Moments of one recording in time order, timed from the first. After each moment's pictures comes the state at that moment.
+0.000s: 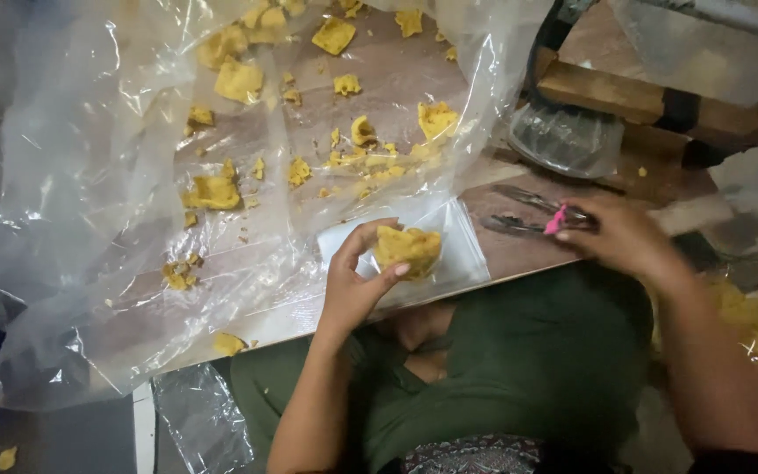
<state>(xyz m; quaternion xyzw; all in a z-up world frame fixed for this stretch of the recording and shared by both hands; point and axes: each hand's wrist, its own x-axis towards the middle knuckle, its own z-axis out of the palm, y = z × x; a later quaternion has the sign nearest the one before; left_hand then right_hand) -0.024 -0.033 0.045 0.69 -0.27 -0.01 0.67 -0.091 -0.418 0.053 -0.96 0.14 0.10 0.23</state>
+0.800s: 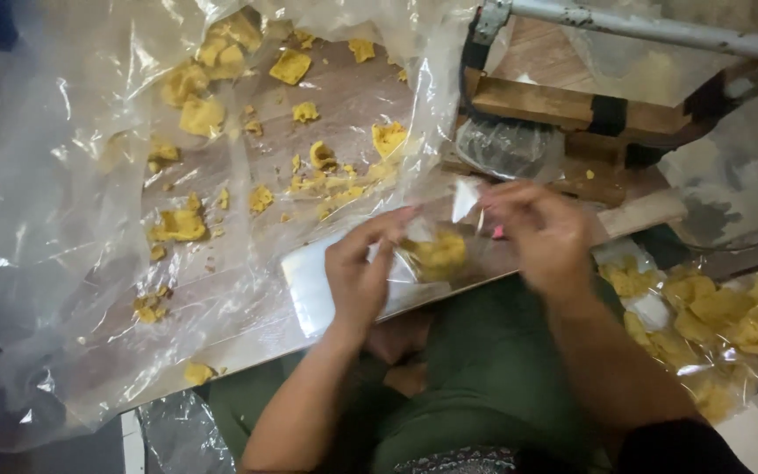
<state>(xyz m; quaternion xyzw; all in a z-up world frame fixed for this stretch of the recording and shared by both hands) -0.034 -0.122 0.100 0.61 -0.35 0.14 0.70 -0.095 -0.330 0.101 -0.75 -0.10 -0.38 0.53</state>
